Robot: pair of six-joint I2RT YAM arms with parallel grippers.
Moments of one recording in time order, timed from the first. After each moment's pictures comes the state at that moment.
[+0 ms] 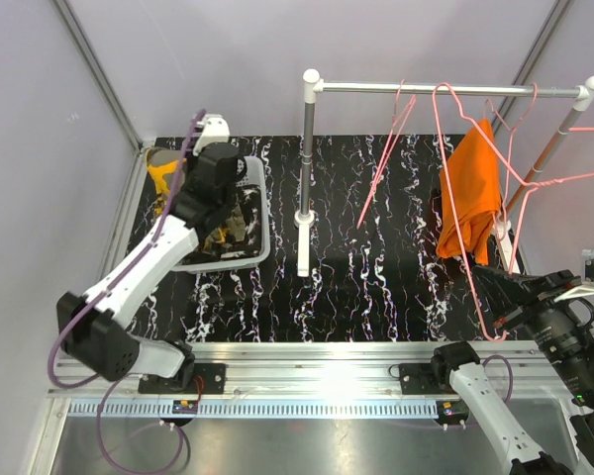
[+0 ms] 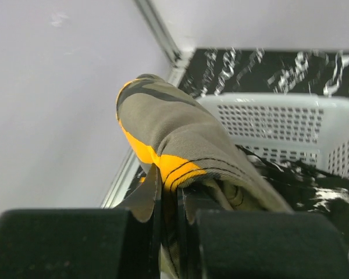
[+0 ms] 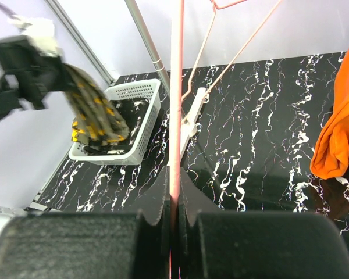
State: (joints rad) left arm -0.50 1.40 1.29 -0.26 -0.98 0.07; right arm 0.23 0.48 1.57 -1.10 -0.12 0.36
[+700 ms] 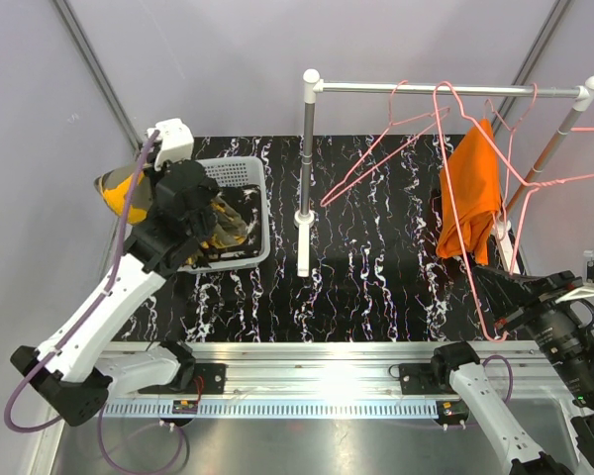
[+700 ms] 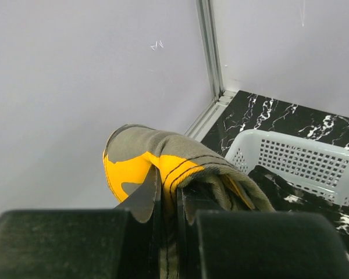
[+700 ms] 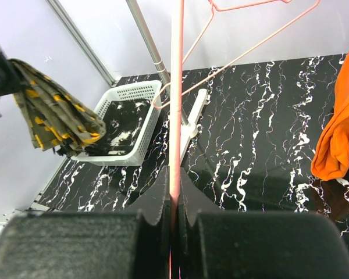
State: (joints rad) left arm -0.63 1.09 1.29 -0.29 -1.26 0.14; right arm 0.23 0.48 1.57 -1.10 -0.13 0.36
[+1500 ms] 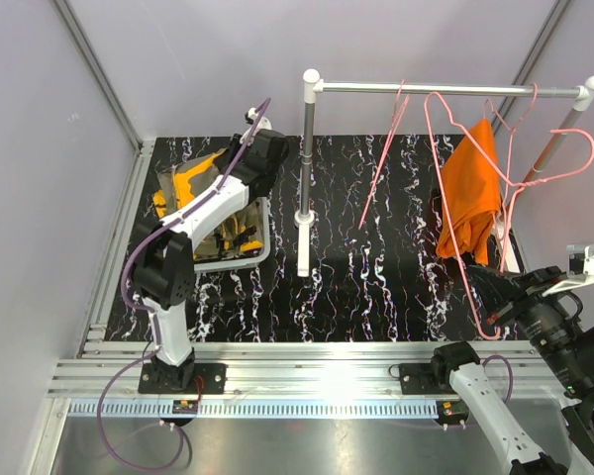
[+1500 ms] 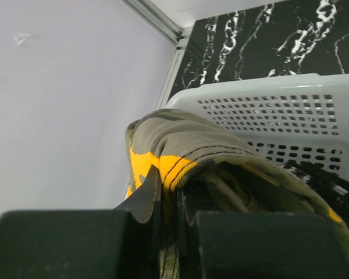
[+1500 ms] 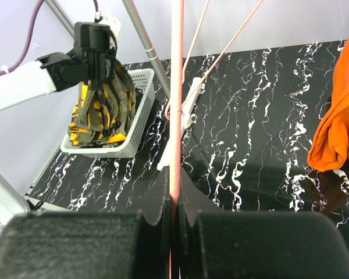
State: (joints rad) left arm -0.50 1.87 1.57 -0.31 -1.09 0.15; right arm 0.23 0.47 1.51 -1.10 -0.12 0.34
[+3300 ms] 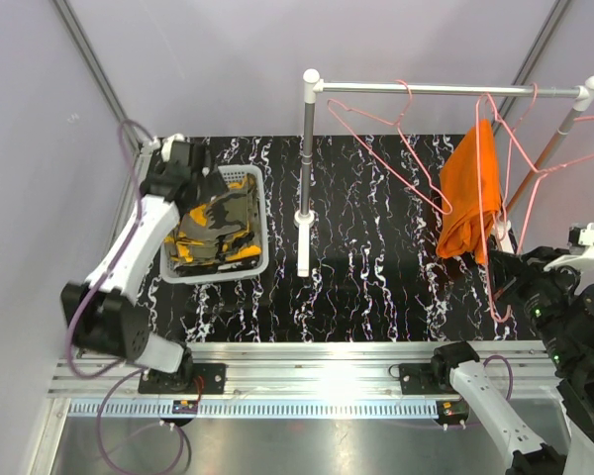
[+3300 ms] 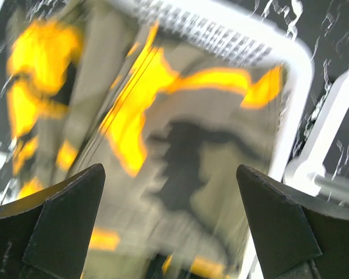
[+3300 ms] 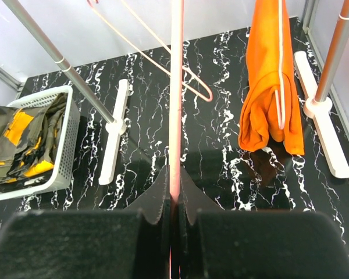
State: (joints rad) left arm -0.22 1.52 1.42 -0.73 -0.34 -0.58; right arm 0.23 0.57 1.55 -1.16 0.16 0.30
